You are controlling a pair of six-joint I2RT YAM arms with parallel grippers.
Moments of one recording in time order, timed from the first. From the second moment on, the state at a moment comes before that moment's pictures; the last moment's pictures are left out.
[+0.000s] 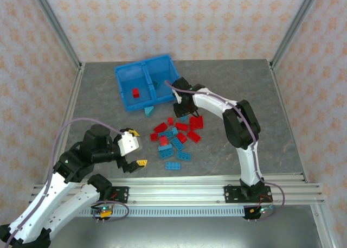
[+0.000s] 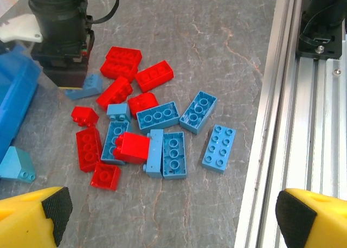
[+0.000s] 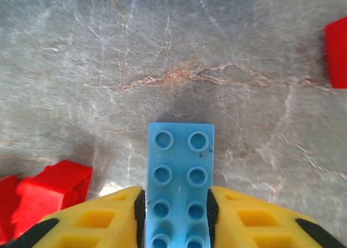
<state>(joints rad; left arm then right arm) -0.52 0.55 0.75 -0.86 0.45 0.47 0.61 2.07 1.63 -0.77 -0.02 0.17</state>
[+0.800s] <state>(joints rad) -0.52 0.48 0.68 -0.80 0.45 0.43 0.60 2.14 1.69 -0.78 0.00 0.20</state>
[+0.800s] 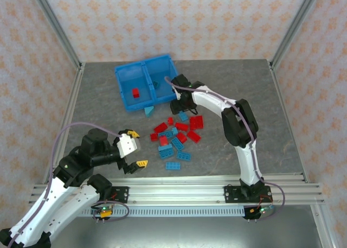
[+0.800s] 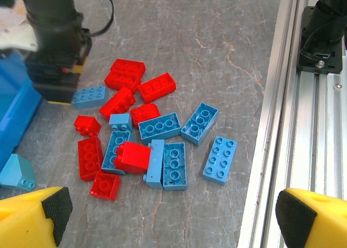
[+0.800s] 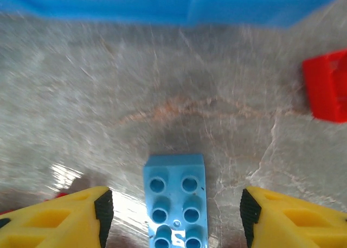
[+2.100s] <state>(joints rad) -0.52 0.57 0.61 -0.61 -0.21 -0.51 0.60 2.59 2.47 -0.70 0.09 0.37</state>
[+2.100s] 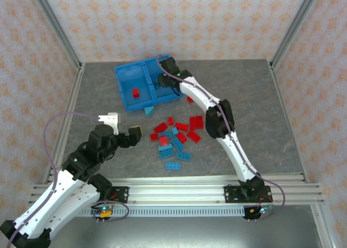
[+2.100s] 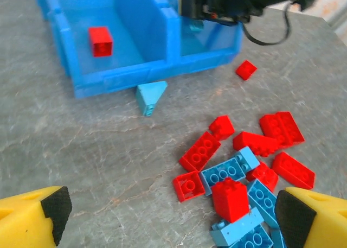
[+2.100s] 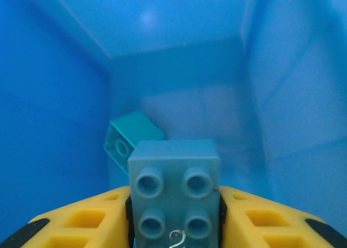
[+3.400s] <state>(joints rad) -0.50 1.81 1.05 -0.28 -0.48 -0.90 0.60 1.06 1.08 -0.98 -0.45 0.41</state>
